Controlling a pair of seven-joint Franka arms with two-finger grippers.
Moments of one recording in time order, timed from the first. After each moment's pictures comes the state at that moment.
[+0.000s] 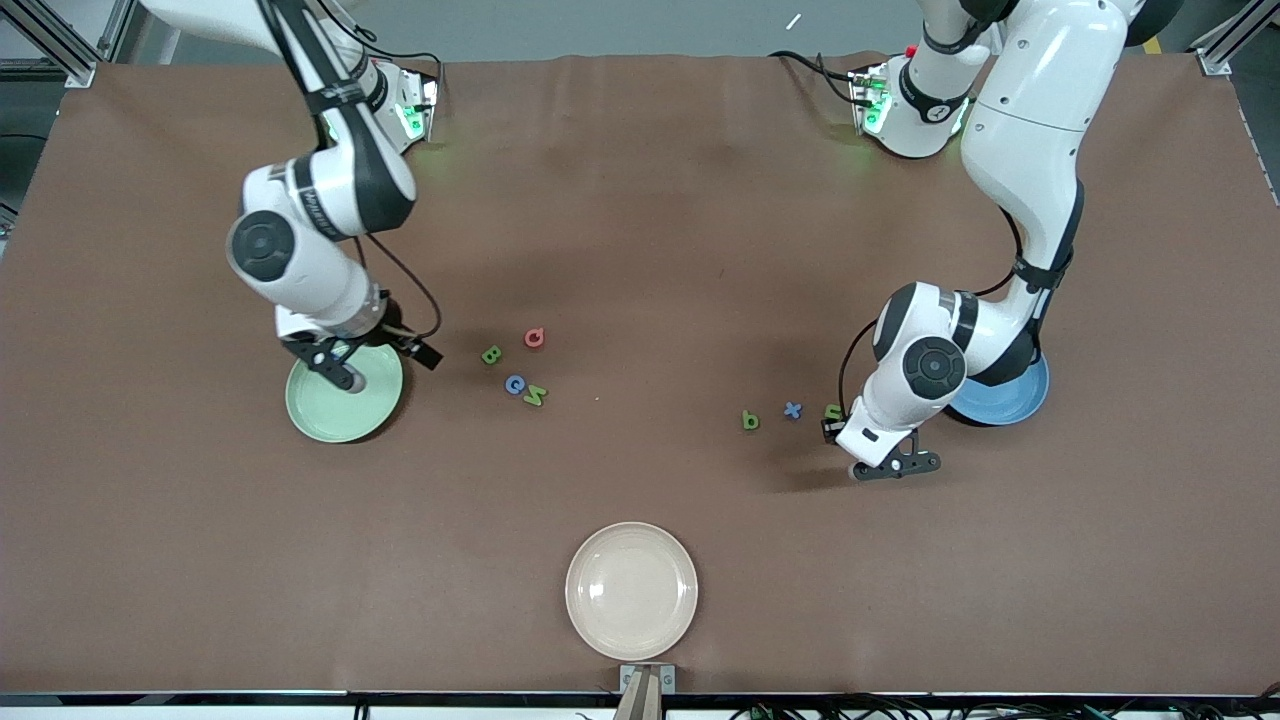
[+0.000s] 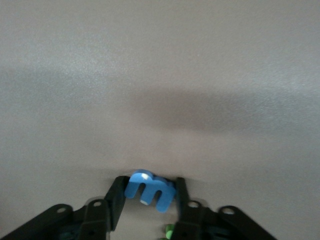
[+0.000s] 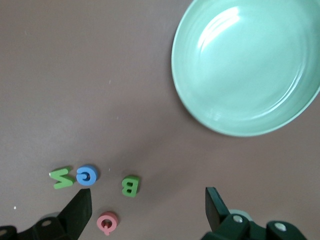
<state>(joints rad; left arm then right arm) -0.26 0.66 -0.05 -1.81 0.08 2.47 -0.48 0.40 0.17 -0.06 -2.19 0.12 2.31 0.87</state>
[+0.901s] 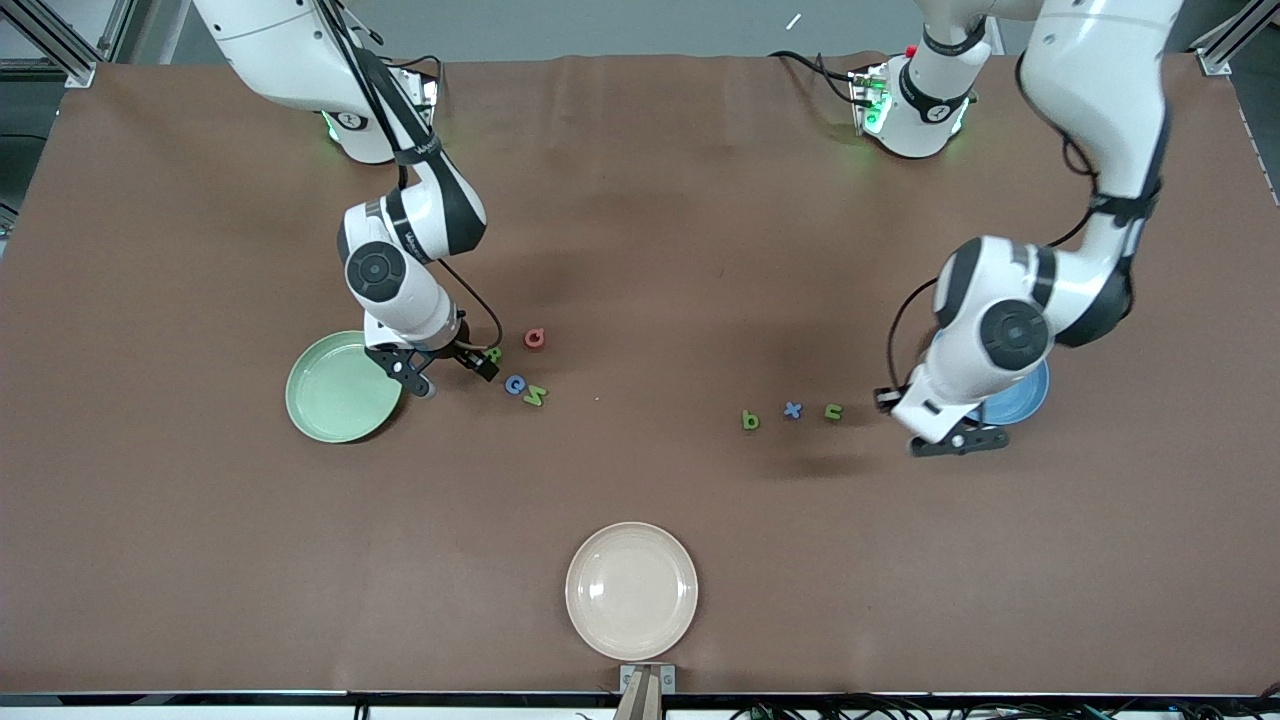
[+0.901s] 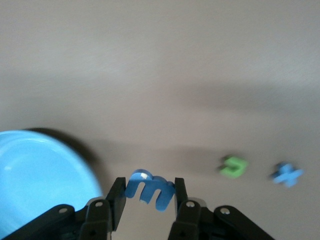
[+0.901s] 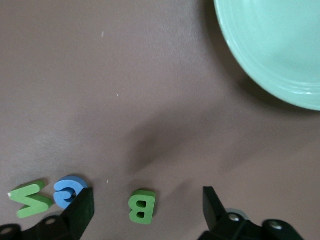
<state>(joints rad) -0.16 0.38 -0.04 -1.95 0.09 2.25 -0.31 0.50 0.38 -0.06 -2.20 0.12 2.55 1.00</state>
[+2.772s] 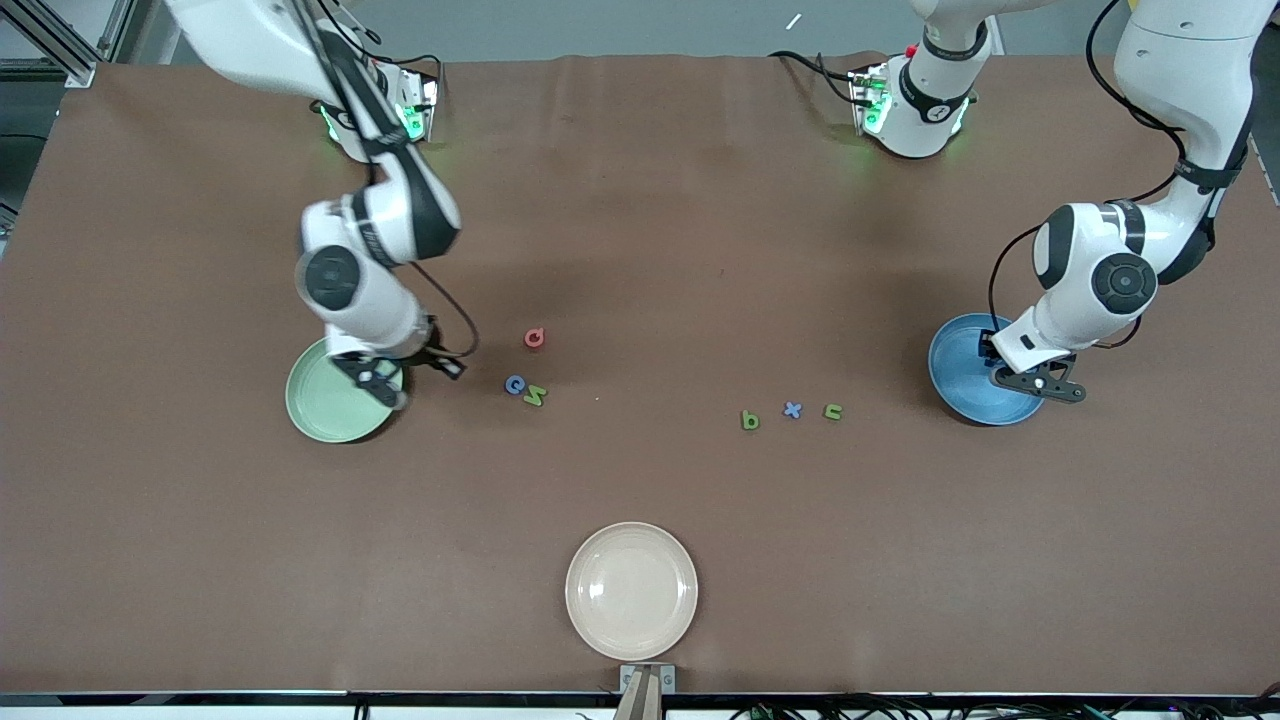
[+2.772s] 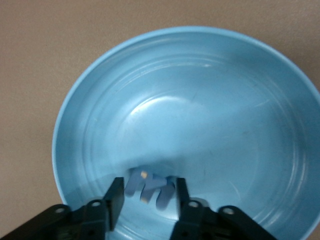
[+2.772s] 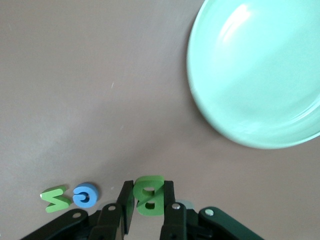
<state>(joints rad) 0.17 0.34 -0.05 -2.32 0.28 2.61 0.19 0.40 0.26 -0.09 -2.13 0.12 2.34 0.83</state>
